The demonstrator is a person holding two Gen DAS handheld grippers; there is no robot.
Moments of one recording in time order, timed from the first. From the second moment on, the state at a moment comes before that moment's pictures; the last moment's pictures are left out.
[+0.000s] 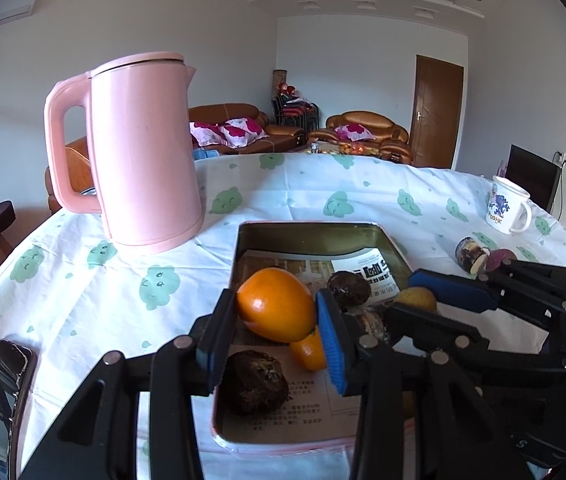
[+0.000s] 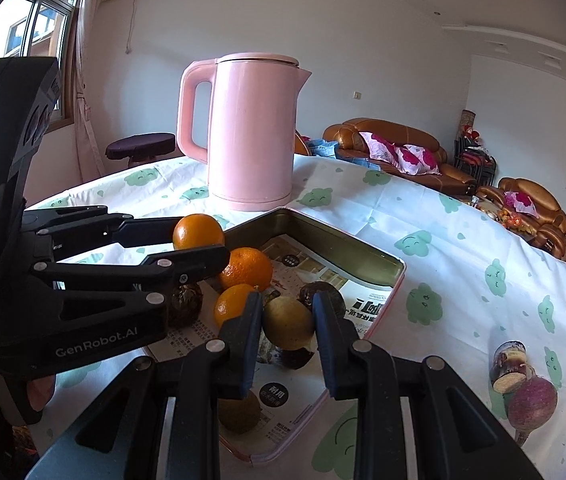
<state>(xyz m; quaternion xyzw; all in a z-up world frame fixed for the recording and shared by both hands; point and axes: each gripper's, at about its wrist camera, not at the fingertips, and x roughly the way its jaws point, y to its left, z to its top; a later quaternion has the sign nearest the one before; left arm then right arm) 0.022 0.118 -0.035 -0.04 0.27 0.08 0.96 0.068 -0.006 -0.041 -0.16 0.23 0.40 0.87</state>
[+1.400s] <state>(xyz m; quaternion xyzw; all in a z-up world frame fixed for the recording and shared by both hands) 0.101 -0.018 -0.010 -0.01 0.28 -0.02 0.96 0.194 -0.174 -0.070 -0.07 0.40 0.20 0.89</state>
